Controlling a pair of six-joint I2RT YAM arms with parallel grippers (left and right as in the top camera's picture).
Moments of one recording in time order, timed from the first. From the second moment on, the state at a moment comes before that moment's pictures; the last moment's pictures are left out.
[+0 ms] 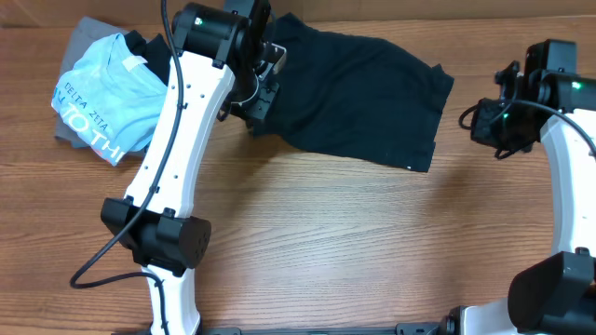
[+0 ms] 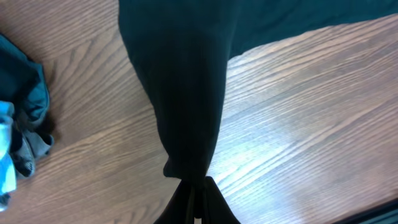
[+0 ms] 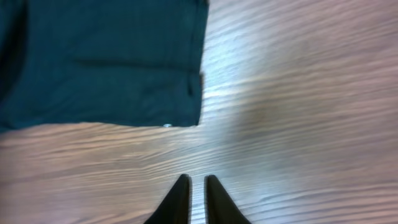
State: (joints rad) left arm -0.34 2.08 2.36 -1.68 0.07 0.07; right arm -0.19 1.66 1.56 -1.20 -0.19 0.10
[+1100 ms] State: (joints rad) left arm -0.34 2.08 2.11 -1.63 0.07 -0.01; right arm -0.12 1.76 0.81 -0.17 -0.39 0.48
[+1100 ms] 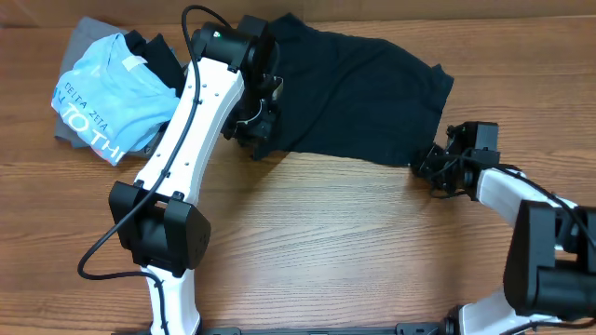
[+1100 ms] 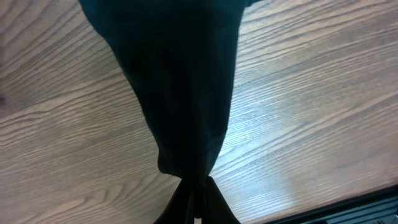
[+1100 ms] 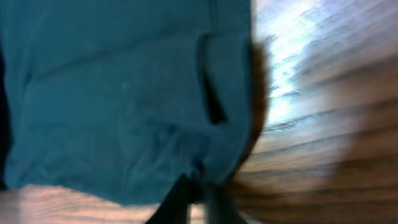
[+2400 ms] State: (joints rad) left arm -0.36 2.08 1.63 -1.57 0.09 -0.10; right arm -0.35 1.47 1.00 -0.98 0.20 0.62
